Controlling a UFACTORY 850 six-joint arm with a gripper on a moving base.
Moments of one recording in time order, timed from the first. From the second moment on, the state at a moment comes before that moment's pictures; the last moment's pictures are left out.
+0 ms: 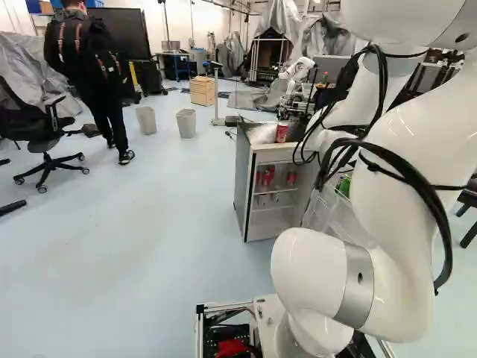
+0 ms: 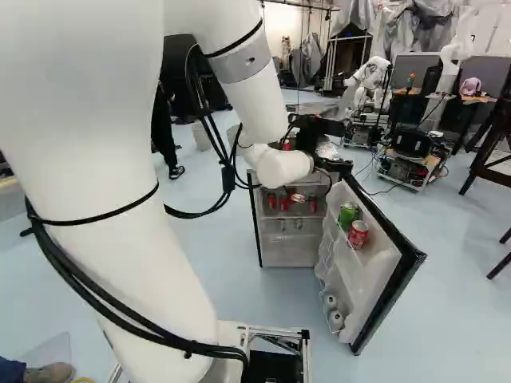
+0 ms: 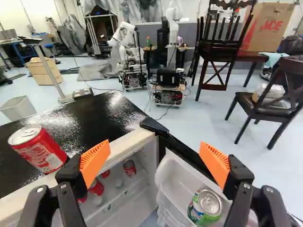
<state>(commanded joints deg) -31.3 -7.1 -34.9 5.6 45.3 0.0</state>
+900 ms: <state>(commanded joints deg) -39.0 -6.6 -40.6 9.5 36.5 0.0</state>
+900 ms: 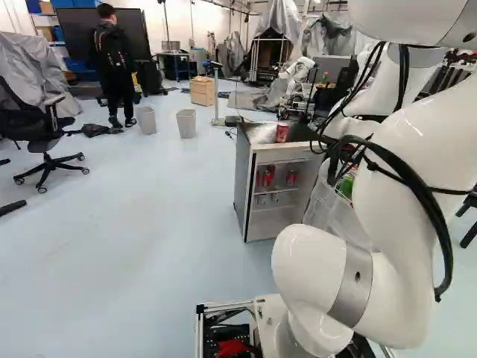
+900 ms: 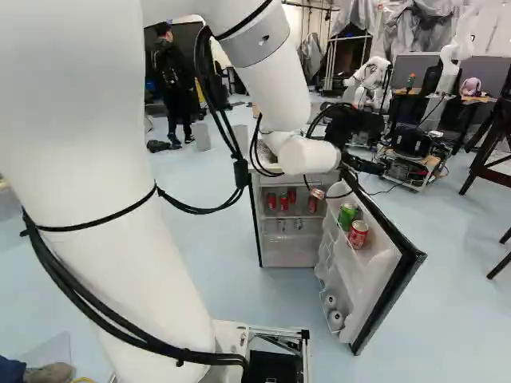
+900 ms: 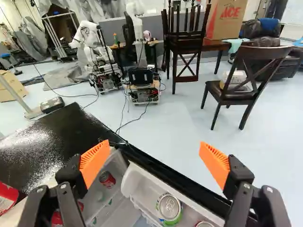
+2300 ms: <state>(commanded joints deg) -47.2 -15.5 -57.0 17.2 2.1 0.0</state>
